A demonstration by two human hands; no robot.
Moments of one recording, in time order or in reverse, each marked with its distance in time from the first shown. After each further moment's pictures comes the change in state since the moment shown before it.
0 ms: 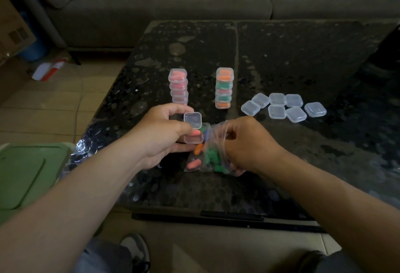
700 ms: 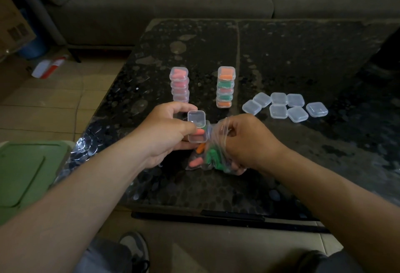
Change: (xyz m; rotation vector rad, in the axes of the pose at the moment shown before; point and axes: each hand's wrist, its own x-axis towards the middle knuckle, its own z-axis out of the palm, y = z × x) left_hand 0.003 -0.002 0.003 0.040 0.000 0.021; right_hand 0.005 -0.001 -0.001 0.021 -0.048 -0.012
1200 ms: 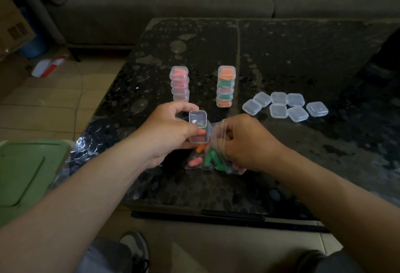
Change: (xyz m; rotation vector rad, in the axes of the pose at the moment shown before) left_hand -0.003 0.000 0.002 0.067 -0.009 0.023; right_hand 0.005 0.004 -0.001 -0.298 0.016 -0.149
